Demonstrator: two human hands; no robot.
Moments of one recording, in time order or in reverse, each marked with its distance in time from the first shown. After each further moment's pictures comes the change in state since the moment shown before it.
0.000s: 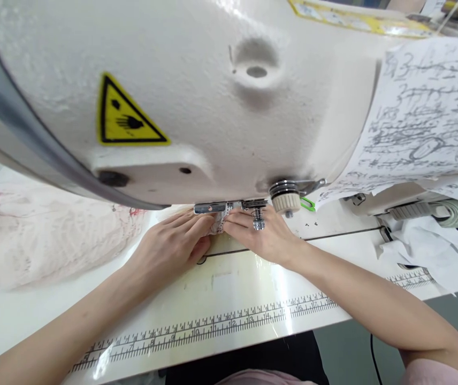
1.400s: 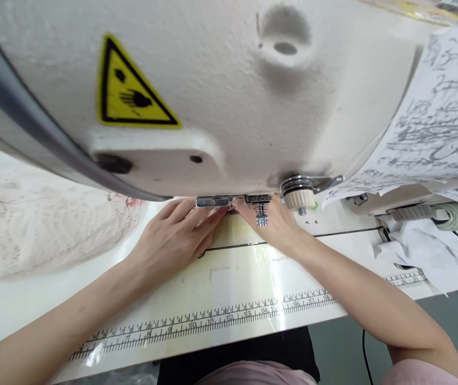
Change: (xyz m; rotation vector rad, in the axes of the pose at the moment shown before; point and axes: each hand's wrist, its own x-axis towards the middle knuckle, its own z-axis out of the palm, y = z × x) left_hand 0.002 0.005 0.004 0.213 0.057 0.071; right_hand -0.010 0.007 0.005 0.003 -0.007 0.563
